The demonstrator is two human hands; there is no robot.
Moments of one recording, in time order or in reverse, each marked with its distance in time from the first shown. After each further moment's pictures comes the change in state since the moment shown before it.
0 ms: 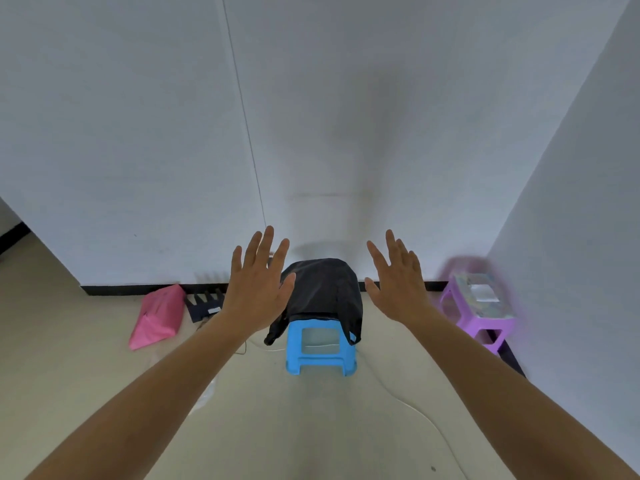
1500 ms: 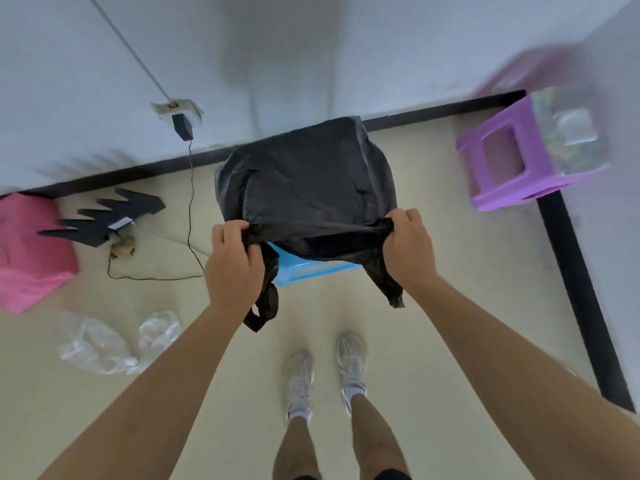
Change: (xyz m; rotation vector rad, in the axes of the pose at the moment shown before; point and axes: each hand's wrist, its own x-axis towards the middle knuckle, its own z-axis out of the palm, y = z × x) left_hand 0.200 -0.162 0.533 -0.574 -0.291 -0.374; right_hand 0.236 0.032 0.467 0.357 -0.293 0.668
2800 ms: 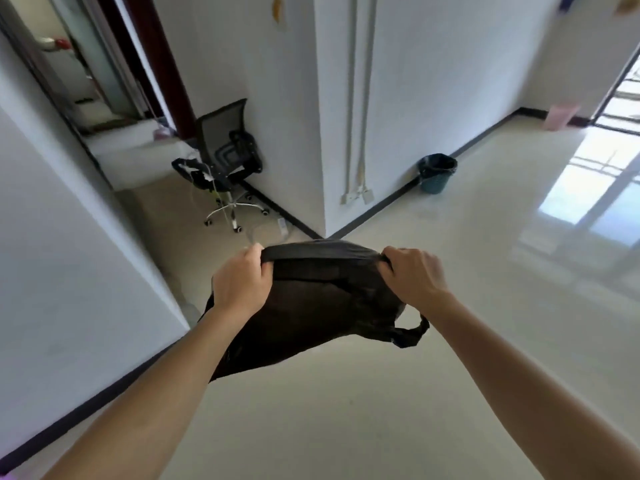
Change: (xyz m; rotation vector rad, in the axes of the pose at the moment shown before) left_hand -0.943 0.482 -0.083 -0.184 -0.867 2.086; right_hand -1.130 0.255 -0.251 -0.270 0.907 1.595
